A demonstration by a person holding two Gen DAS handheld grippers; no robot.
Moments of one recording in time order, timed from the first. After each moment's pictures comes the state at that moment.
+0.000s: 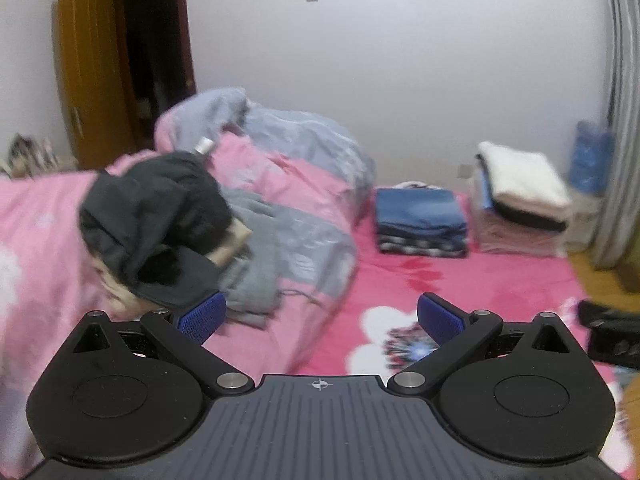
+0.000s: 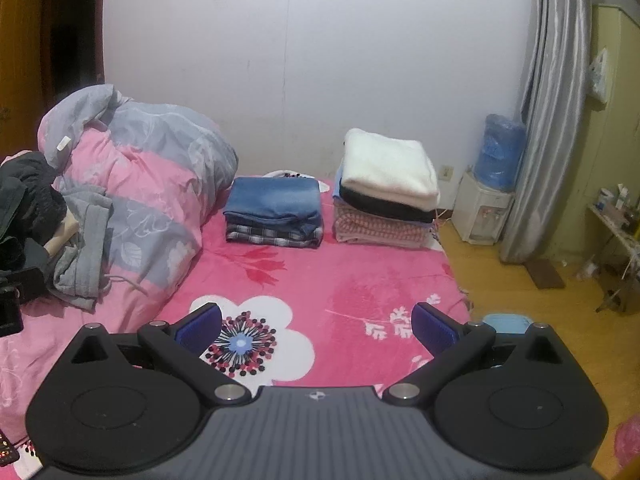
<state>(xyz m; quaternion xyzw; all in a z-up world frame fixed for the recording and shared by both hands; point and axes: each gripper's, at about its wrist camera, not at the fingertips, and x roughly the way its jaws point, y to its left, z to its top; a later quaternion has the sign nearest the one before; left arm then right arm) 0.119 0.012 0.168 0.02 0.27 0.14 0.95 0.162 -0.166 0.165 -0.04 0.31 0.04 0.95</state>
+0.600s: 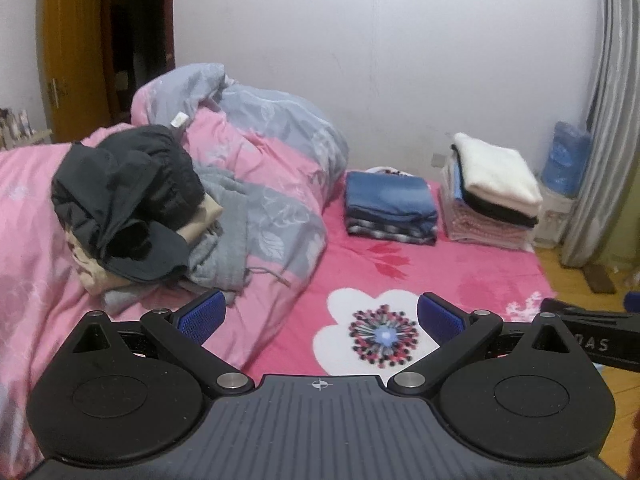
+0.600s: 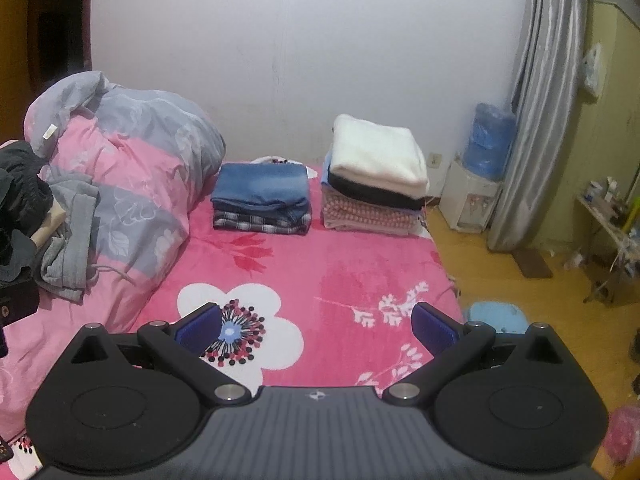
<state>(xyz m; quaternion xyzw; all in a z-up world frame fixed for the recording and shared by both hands) 0.115 0.017 0.171 -0.05 0.30 0.08 0.95 0.167 -0.164 0.164 -0.05 0.33 0.02 0.94</state>
